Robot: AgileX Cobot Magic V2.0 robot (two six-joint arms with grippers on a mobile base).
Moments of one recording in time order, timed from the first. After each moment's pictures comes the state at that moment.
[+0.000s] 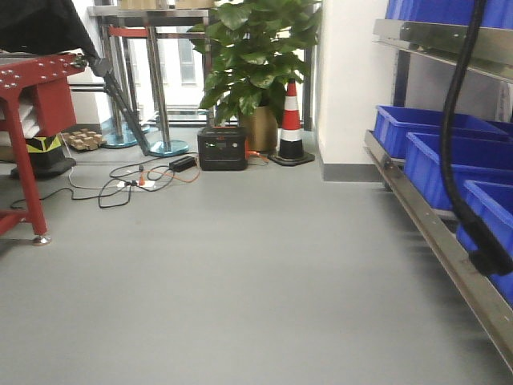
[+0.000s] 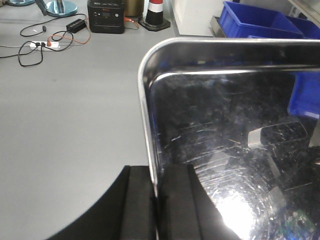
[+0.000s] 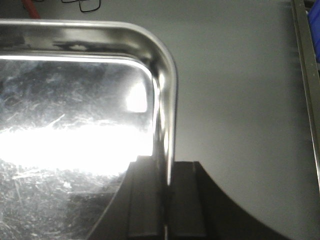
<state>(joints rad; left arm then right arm) -0.54 1.12 -1.17 0.56 0.62 -0.70 0.78 1.55 -1.63 -0.56 1.01 0.83</state>
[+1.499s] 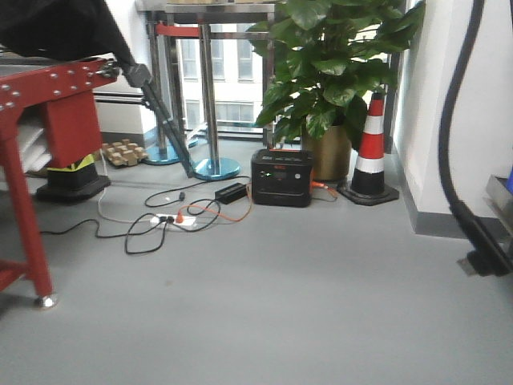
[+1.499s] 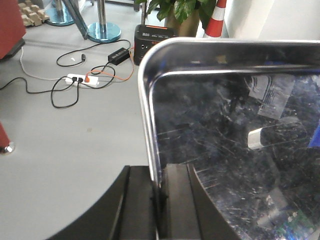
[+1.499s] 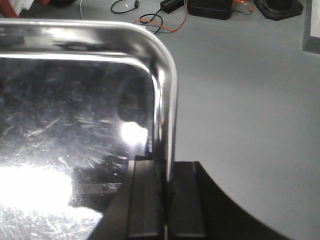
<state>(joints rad) -0.54 1.12 -1.17 0.56 0.62 -0.70 0.78 1.55 -1.63 -0.56 1.01 0.83</state>
